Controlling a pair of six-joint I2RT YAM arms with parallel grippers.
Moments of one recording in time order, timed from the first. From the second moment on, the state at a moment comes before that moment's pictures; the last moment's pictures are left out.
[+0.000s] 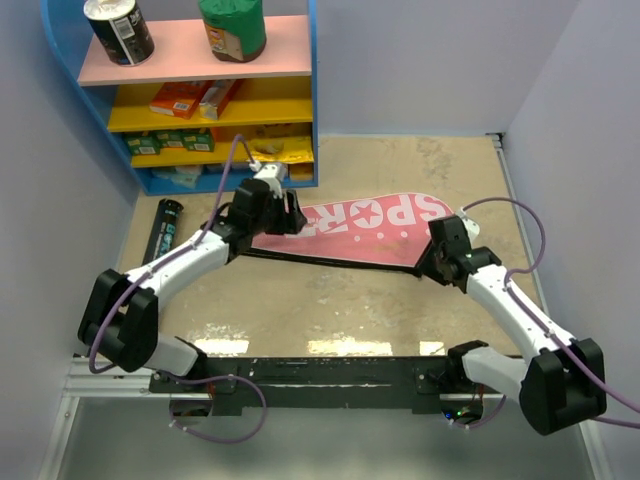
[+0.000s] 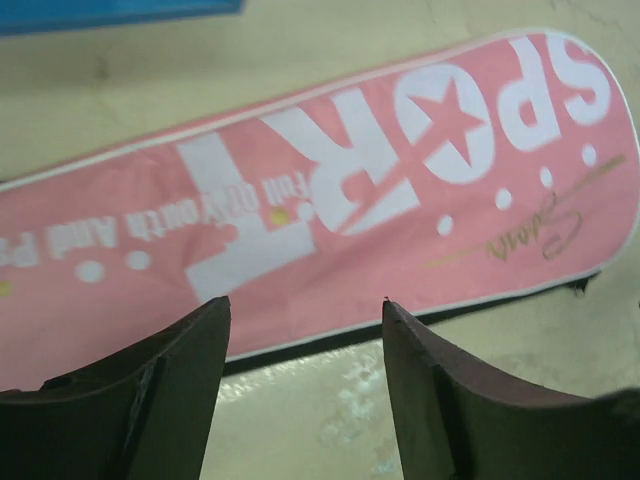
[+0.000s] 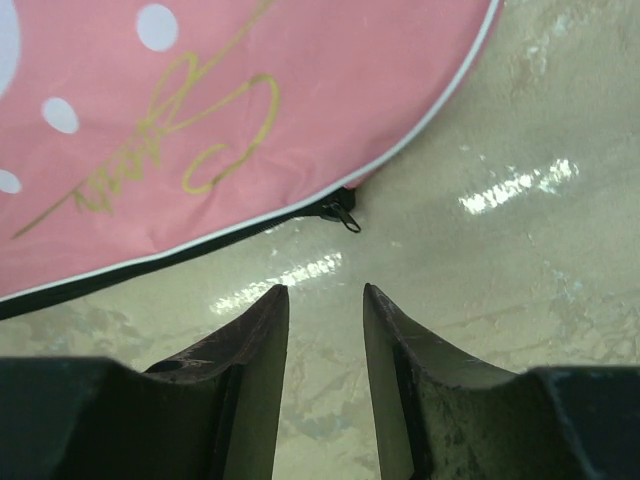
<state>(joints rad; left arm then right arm) -0.54 1.45 0.91 -0.05 0.06 -0.44 0.29 1.08 0.71 -0.62 0.24 0.78</state>
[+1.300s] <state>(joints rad) -0.26 1.58 0.95 -0.15 0.18 -0.36 0.29 1.40 0.69 -0.48 0.27 0.70</state>
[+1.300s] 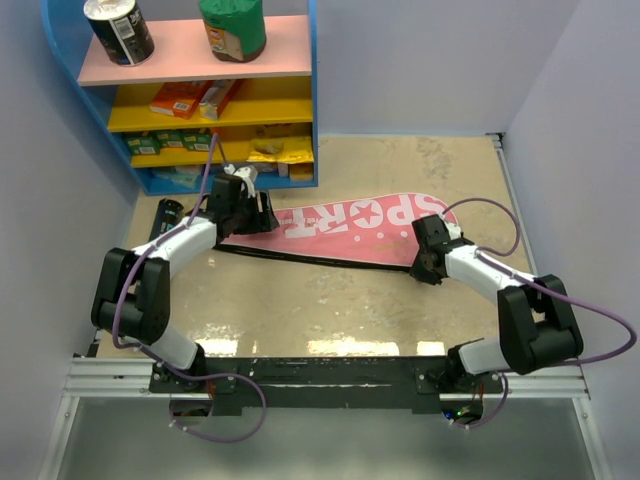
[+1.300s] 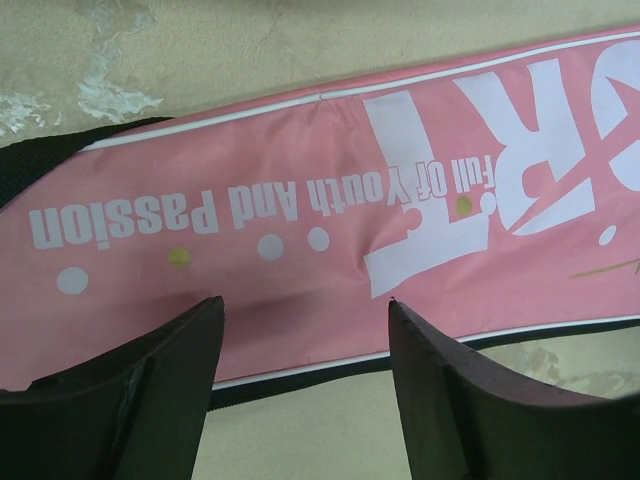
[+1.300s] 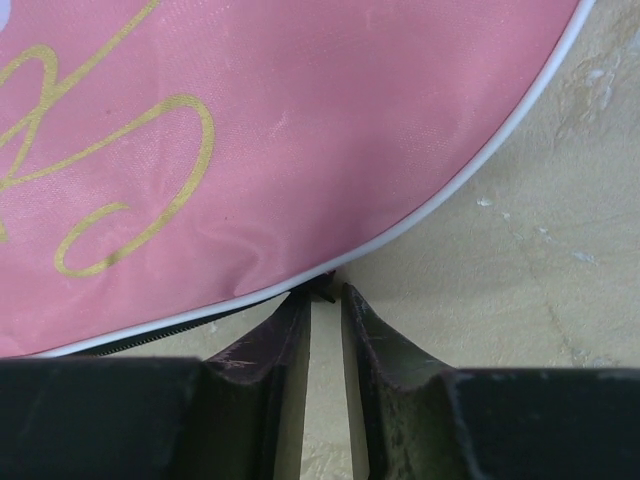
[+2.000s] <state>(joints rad) -0.26 1.56 0.95 -0.16 0.16 -0.35 0.29 1.41 0.70 -0.45 0.24 0.66</state>
